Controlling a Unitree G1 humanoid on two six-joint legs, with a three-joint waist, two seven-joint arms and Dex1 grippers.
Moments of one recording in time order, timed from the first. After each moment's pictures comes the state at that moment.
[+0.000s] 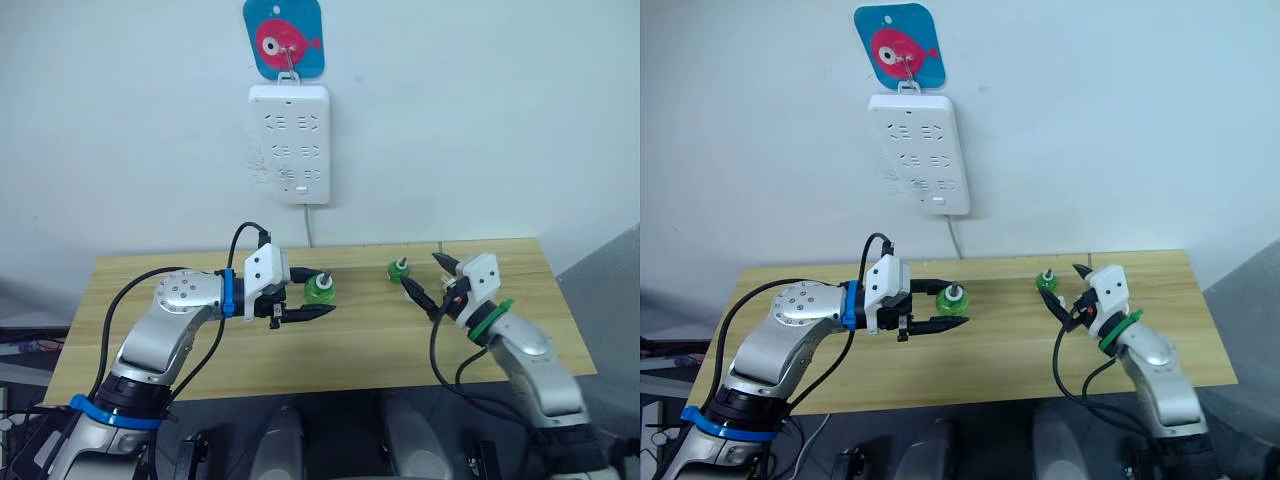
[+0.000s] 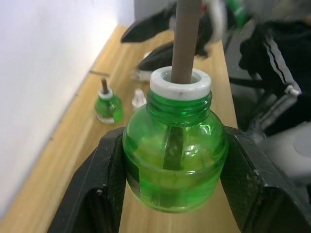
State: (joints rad) left arm -0.34 0.62 -0.13 -0.18 -0.35 0.29 -1.13; right arm -0.09 -0.48 0.01 -0.39 0.38 0.37 0.57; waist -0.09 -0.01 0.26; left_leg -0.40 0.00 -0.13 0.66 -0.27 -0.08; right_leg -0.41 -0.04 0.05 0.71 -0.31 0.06
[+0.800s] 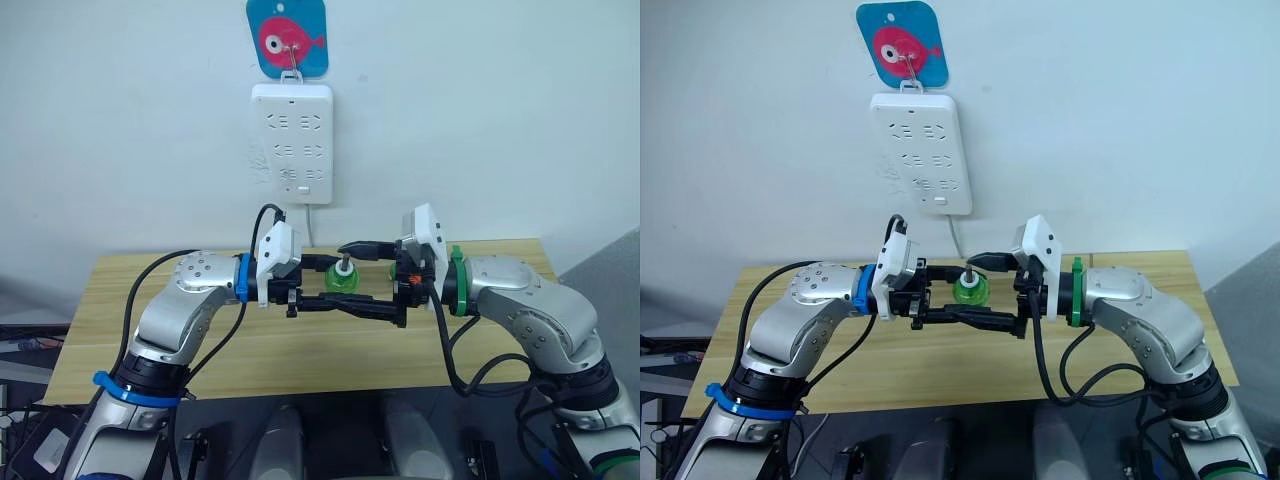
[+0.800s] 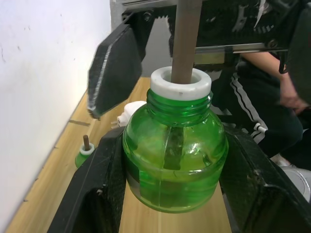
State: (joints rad) left arm -0.45 0.56 -0.14 -0.18 -0.46 0.37 -1.19; right arm -0.49 -0.52 0.19 -0.46 0.69 0.75 0.79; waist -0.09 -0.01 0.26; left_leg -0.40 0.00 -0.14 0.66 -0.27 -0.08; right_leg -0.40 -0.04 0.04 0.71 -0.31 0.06
